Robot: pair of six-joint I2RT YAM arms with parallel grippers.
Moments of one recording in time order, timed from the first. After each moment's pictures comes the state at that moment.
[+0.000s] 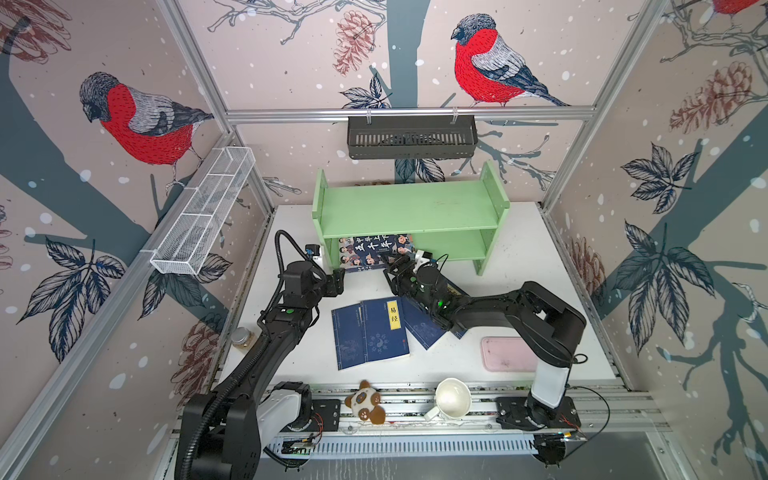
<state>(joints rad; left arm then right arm) -0.11 1.07 0.56 0.01 0.14 -0.16 0.90 1.86 0.91 0.87 0.08 1.60</state>
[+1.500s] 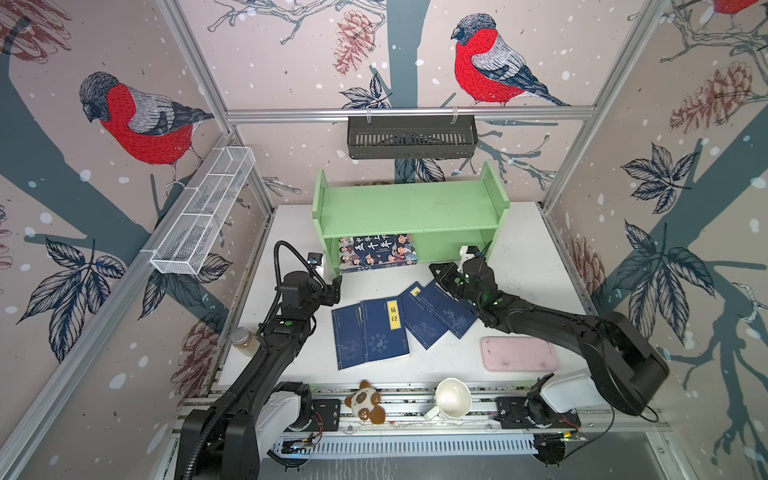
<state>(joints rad) -0.10 0.99 0.45 0.09 0.13 0.02 0.65 1.45 0.67 0.43 -0.05 1.15</state>
